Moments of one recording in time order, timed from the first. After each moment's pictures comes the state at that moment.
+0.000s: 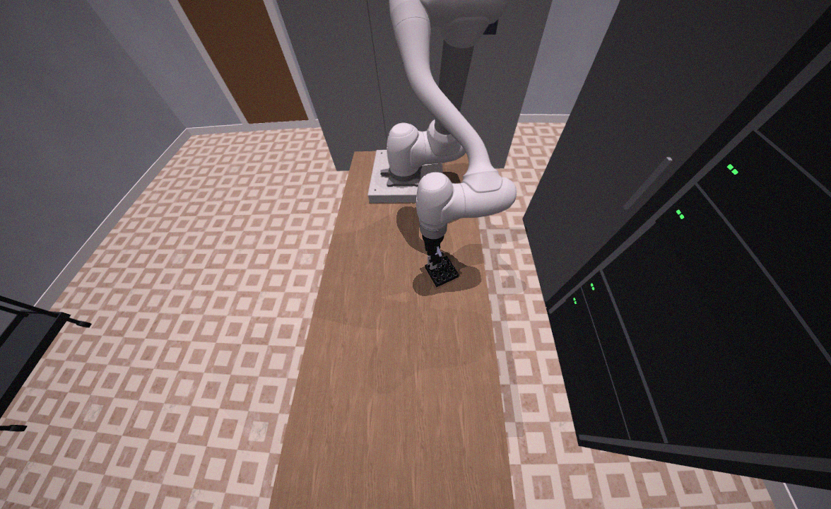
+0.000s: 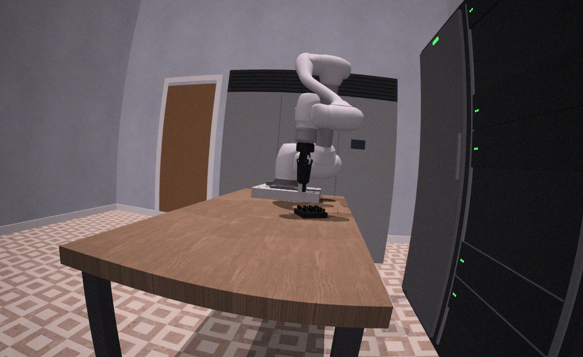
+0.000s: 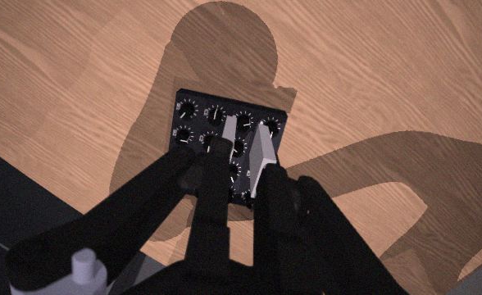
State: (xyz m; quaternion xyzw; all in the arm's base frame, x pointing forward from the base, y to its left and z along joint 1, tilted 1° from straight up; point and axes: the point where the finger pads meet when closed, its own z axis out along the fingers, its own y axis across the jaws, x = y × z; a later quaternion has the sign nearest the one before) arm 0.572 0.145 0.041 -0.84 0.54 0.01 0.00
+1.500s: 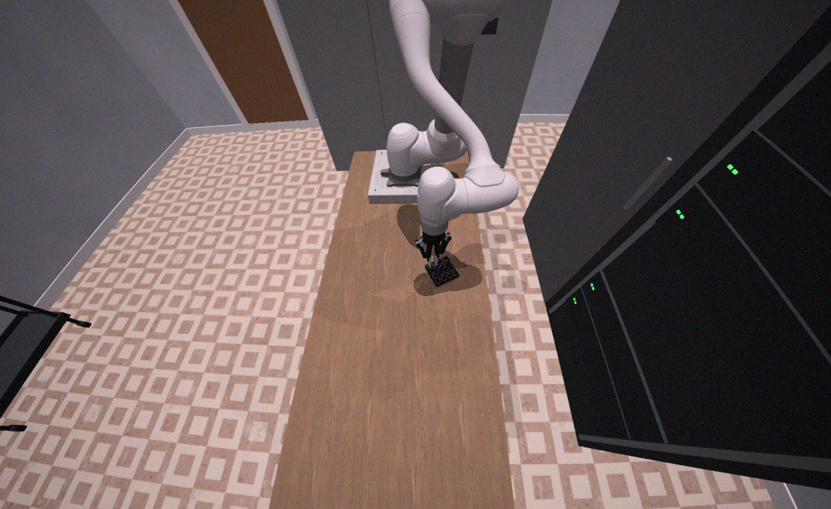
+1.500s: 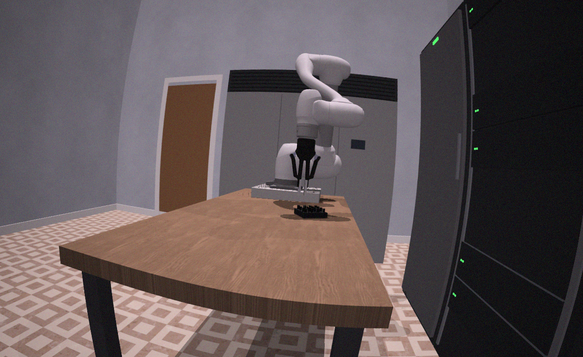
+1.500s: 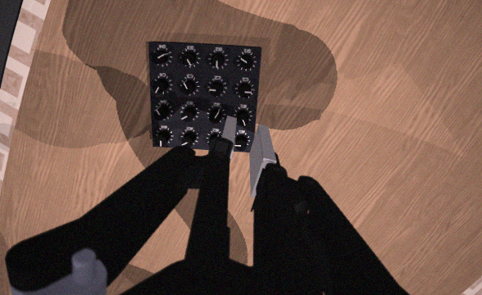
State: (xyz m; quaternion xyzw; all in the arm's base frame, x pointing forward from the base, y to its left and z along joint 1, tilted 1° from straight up) arm 0.572 0.145 0.059 -0.99 -0.14 0.00 0.00
